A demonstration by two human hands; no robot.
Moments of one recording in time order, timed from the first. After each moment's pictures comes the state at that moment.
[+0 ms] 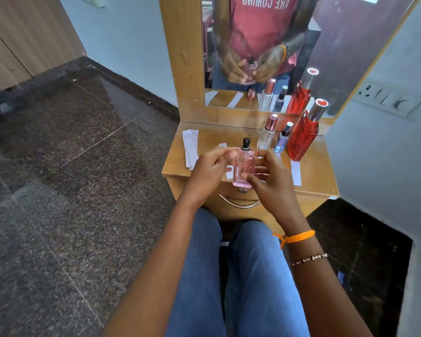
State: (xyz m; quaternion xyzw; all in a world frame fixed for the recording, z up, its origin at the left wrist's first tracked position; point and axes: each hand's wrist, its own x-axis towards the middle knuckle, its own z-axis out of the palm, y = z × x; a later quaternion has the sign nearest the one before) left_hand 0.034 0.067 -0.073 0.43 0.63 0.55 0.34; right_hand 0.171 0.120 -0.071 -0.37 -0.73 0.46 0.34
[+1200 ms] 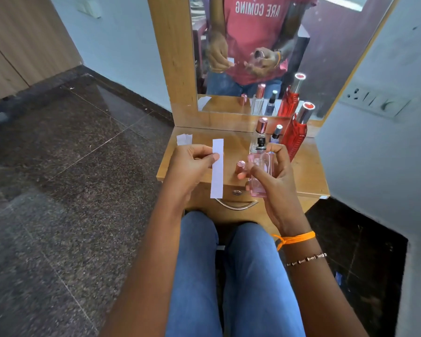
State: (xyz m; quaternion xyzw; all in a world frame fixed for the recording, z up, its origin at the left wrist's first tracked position) left_hand 0.036 0.047 -0.025 0.32 0.70 0.55 0.31; right_hand 0.183 0.113 -0.053 -0.26 -0.53 0.68 0.43
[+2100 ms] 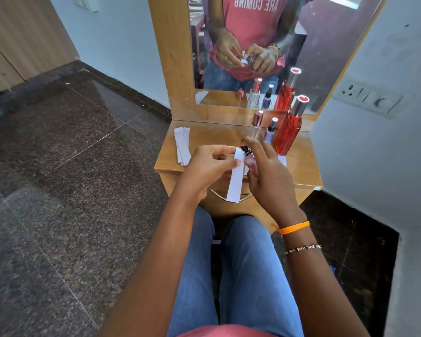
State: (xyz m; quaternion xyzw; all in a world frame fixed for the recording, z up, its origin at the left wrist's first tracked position) left_hand 0.068 0.048 -0.025 0.32 0.66 0.53 0.42; right_hand 0.193 0.115 -0.066 -0.33 -0.88 0.13 0.32
